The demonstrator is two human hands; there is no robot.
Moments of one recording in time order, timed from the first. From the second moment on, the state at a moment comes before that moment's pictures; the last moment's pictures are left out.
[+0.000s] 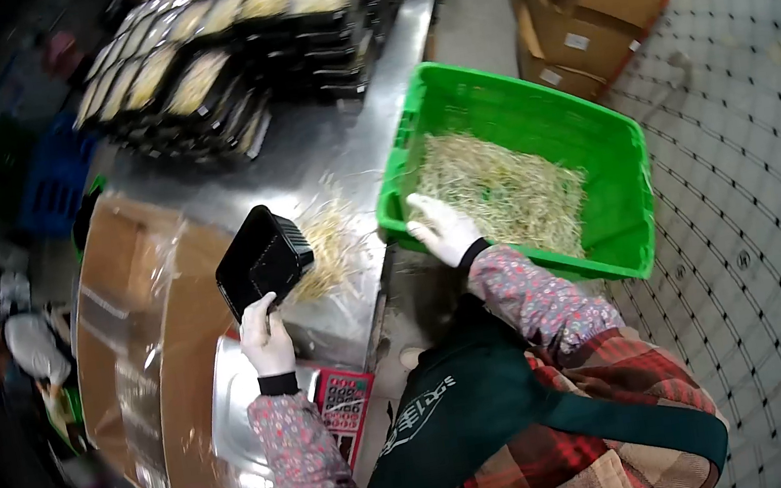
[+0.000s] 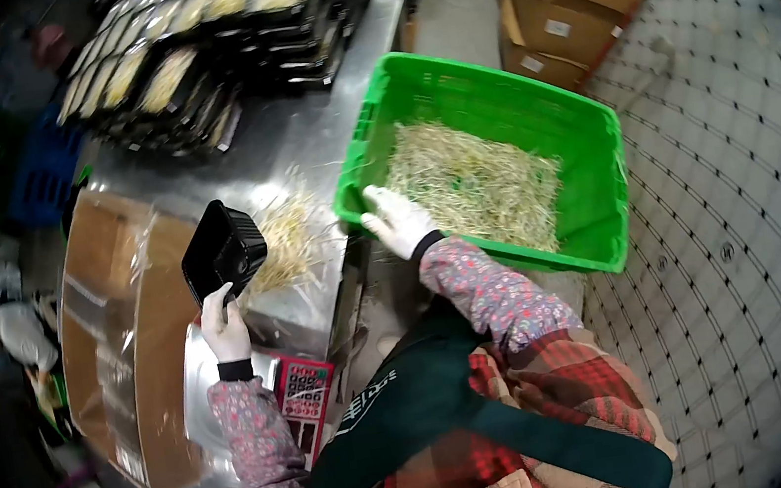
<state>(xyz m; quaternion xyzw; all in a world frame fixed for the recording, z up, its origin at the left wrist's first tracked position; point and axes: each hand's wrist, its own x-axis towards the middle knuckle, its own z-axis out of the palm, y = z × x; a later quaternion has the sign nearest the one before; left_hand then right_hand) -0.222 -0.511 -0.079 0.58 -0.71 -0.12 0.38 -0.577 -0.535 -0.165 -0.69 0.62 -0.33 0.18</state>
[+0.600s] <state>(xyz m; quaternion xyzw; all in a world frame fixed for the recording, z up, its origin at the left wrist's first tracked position) -0.566 -0.668 -0.214 0.30 -0.88 -0.32 -0.20 -0.814 -0.575 -0.279 -0.62 0.67 0.04 0.40</state>
